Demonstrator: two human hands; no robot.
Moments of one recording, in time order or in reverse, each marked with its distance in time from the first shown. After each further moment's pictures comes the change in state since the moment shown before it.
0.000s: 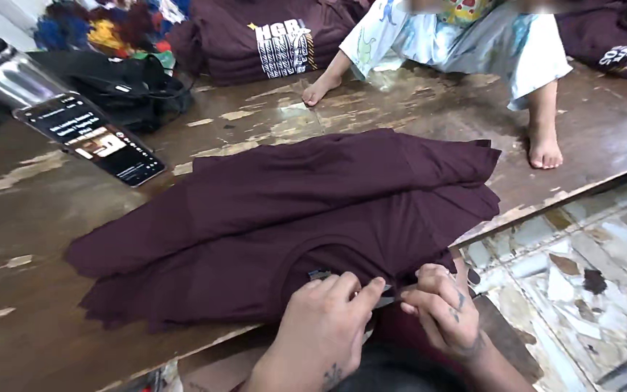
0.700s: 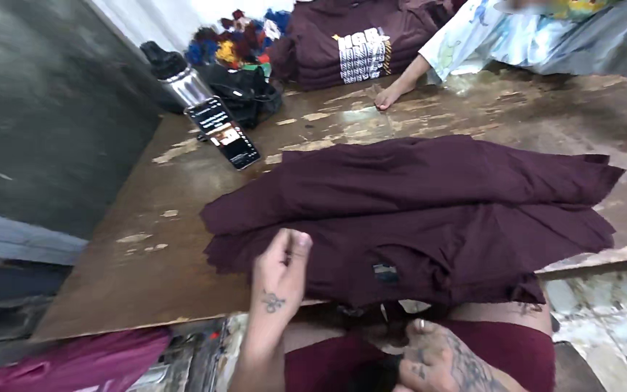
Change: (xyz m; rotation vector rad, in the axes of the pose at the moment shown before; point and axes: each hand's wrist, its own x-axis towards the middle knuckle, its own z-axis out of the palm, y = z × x) left_hand -0.057 -0.050 -0.067 -0.197 0.339 -0.921; right_hand 0.026 -0.065 0.042 0.422 -0.523 -0.234
